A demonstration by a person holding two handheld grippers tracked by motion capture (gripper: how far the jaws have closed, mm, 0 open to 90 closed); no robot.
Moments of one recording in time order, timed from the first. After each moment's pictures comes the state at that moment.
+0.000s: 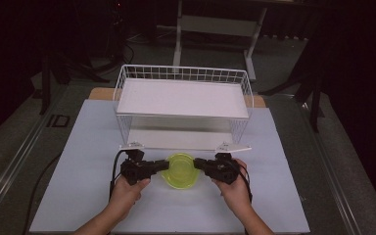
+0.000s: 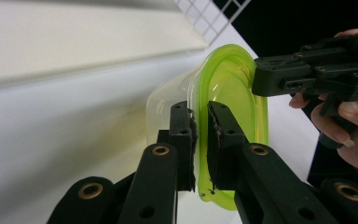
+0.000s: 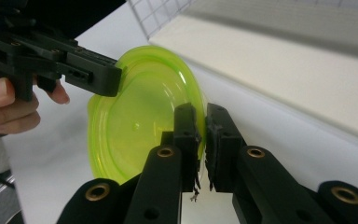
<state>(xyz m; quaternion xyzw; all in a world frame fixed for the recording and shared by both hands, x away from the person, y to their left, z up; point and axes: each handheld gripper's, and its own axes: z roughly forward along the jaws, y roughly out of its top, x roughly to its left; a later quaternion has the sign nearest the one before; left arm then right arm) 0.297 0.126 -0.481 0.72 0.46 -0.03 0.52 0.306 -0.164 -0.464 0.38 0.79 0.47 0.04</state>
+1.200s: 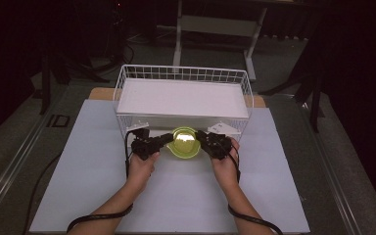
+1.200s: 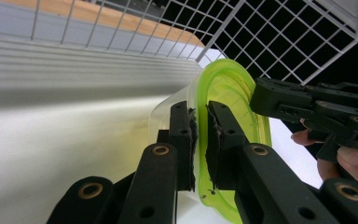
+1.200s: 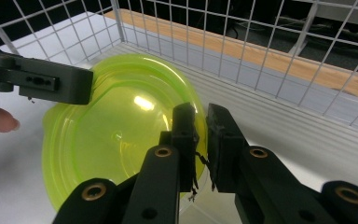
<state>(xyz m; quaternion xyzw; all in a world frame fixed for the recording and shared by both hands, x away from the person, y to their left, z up) 0.369 0.115 -0.502 0.65 0.50 0.02 0.57 0.372 -0.145 -0.475 0.38 0.77 0.47 0.21</state>
